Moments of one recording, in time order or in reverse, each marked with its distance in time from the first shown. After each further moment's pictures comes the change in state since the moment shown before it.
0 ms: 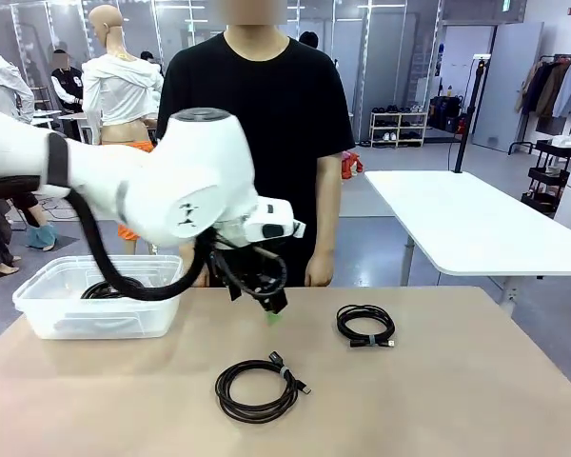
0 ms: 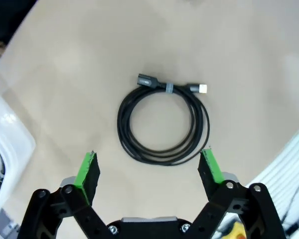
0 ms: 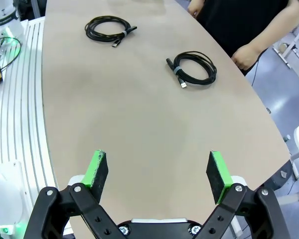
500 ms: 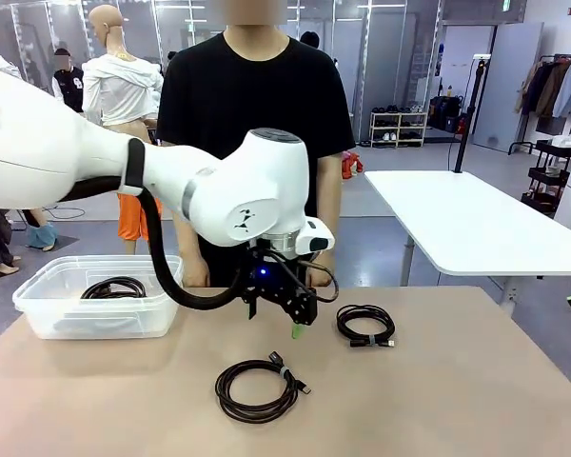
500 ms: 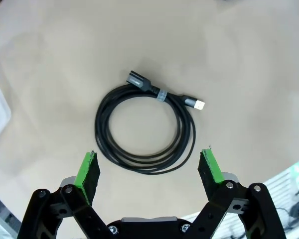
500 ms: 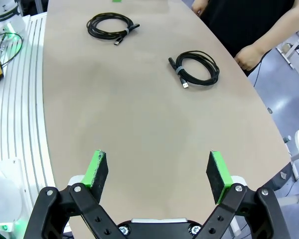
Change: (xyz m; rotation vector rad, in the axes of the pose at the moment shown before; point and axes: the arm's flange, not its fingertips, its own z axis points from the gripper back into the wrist) left arm 0.040 -0.031 -0.044 0.049 0.171 0.233; right arm 0.005 -0.003 -0.002 0.007 0.017 0.009
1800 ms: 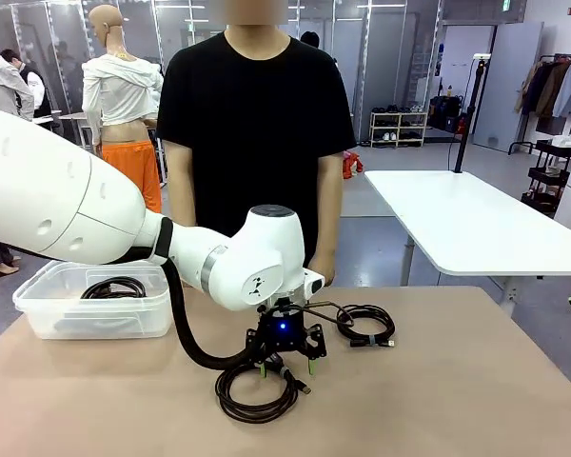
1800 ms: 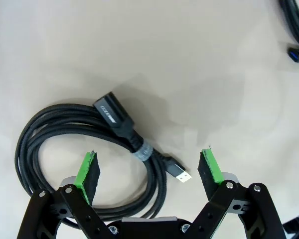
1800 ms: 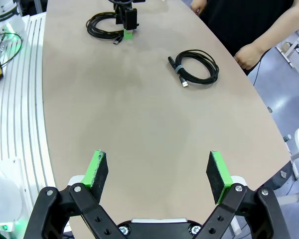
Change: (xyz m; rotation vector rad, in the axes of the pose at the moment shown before) left arm 0.011 -0.003 -0.119 -0.129 0.054 0.507; right arm -0.001 0.000 0.001 -0.002 0.002 -0.003
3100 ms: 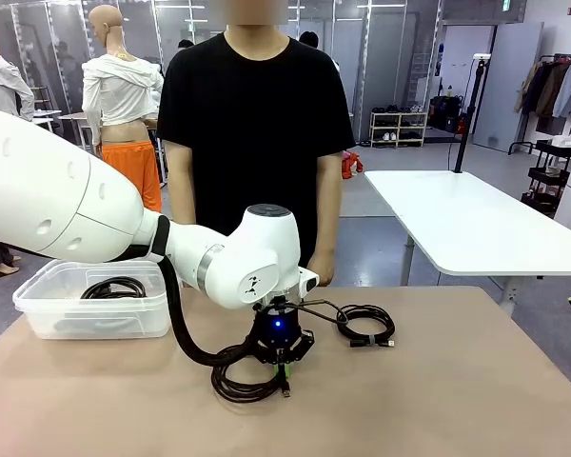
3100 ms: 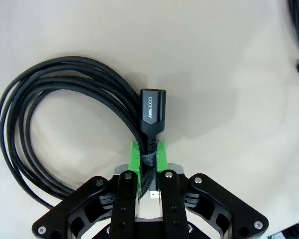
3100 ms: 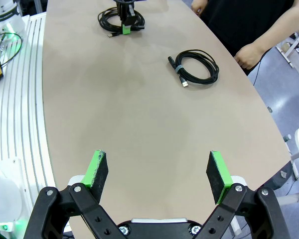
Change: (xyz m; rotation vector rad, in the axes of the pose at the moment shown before) left arm 0.008 0.008 0.002 0.019 -0.020 0.015; right arm 0.000 0.000 0.000 0.000 0.000 0.000
